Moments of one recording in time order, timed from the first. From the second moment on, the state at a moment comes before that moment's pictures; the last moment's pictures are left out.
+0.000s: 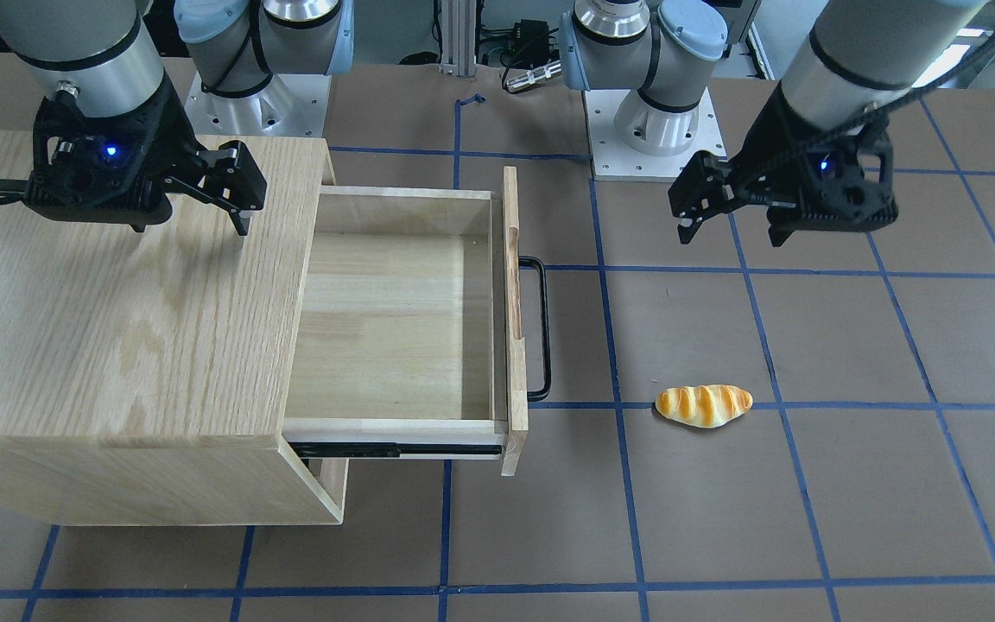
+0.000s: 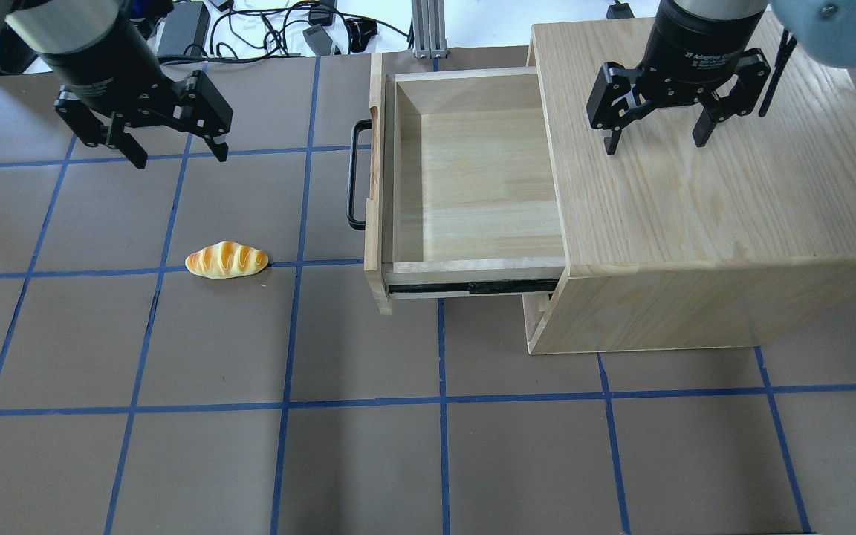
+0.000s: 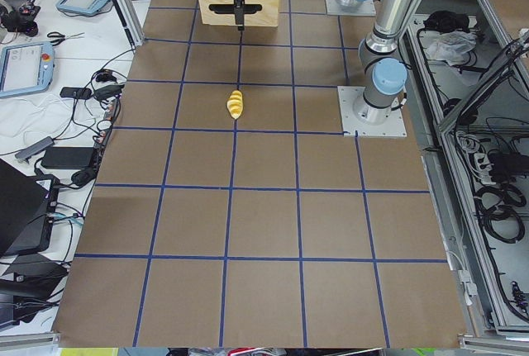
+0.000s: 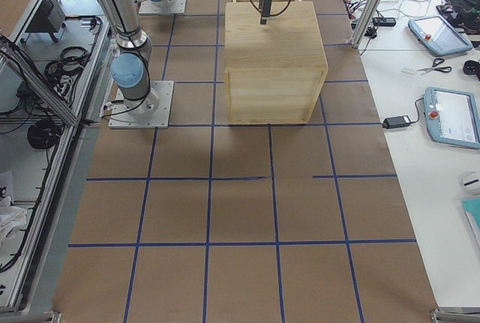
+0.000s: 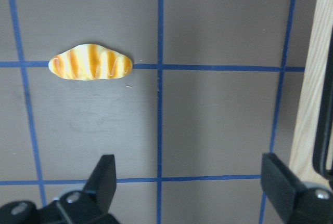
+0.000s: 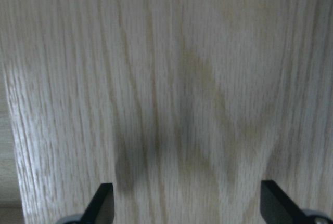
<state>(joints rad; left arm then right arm) -1.50 -1.61 -1.45 -1.67 1.56 0.06 1.60 -1.49 1.43 -1.47 -1.61 0.02</state>
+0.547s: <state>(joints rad) -1.51 -1.55 -1.46 -1.70 1.59 0.03 1.60 -1.49 1.43 -1.47 -1.61 0.02</state>
